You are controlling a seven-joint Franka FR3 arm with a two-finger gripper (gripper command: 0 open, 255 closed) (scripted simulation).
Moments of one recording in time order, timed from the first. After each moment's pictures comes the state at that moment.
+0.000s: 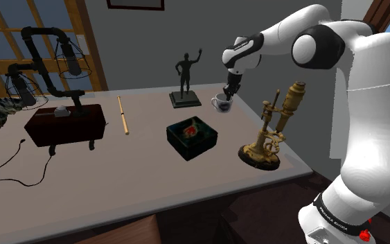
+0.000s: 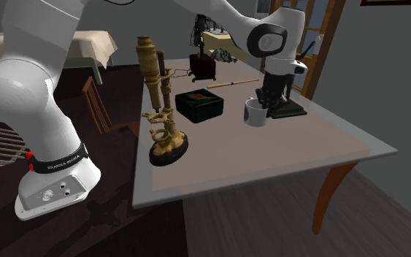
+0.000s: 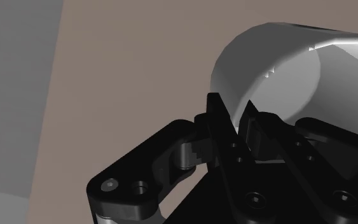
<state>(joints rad) -0.22 0.61 -0.18 -1.55 0.18 2.15 -0.44</state>
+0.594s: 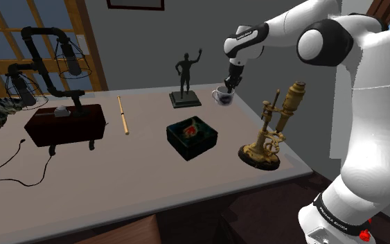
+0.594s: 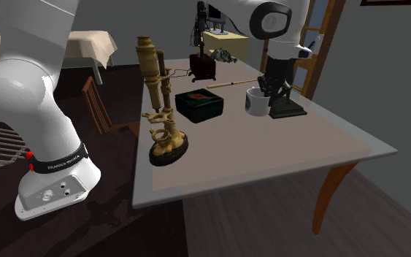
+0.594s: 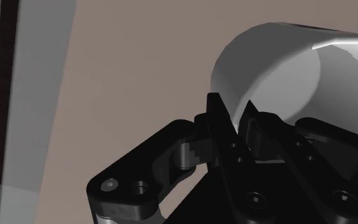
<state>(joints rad) -0.21 0.56 -0.19 -1.50 0.17 2.05 -0.42</state>
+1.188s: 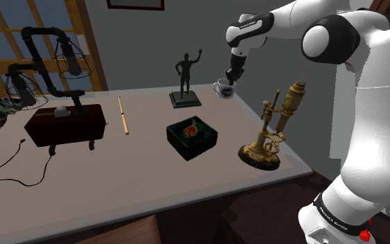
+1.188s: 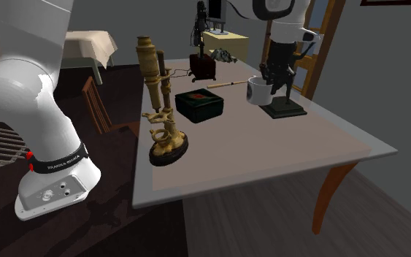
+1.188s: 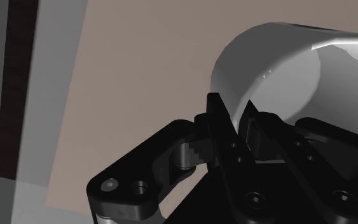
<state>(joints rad) -0.21 0.52 -0.19 -1.45 0.16 1.96 -0.41</state>
